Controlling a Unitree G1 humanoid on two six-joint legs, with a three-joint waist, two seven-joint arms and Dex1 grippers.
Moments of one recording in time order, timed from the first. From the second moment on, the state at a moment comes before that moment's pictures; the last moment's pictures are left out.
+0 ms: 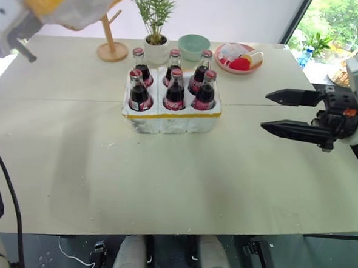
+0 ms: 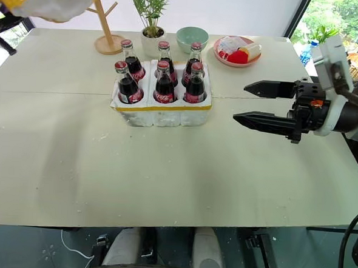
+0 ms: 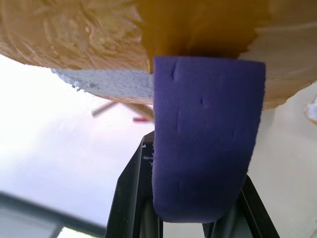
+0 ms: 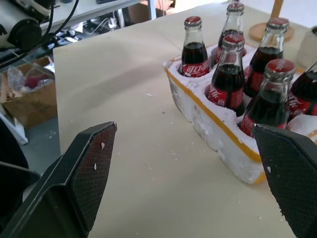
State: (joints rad) left arm -0.85 1.01 0.14 0.25 0.02 -0.02 -0.75; right arm -0.58 -1.08 -0.37 -0.29 1.00 1.02 1.05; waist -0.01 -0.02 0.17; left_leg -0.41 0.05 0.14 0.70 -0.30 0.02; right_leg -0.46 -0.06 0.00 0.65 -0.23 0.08
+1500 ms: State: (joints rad) left arm -0.40 1.05 0.05 0.20 0.12 -0.48 -0.54; right arm -0.37 -1.08 -0.40 -0.26 0.96 0.91 0.99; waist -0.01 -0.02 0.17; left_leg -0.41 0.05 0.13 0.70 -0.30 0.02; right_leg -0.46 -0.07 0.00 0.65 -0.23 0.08
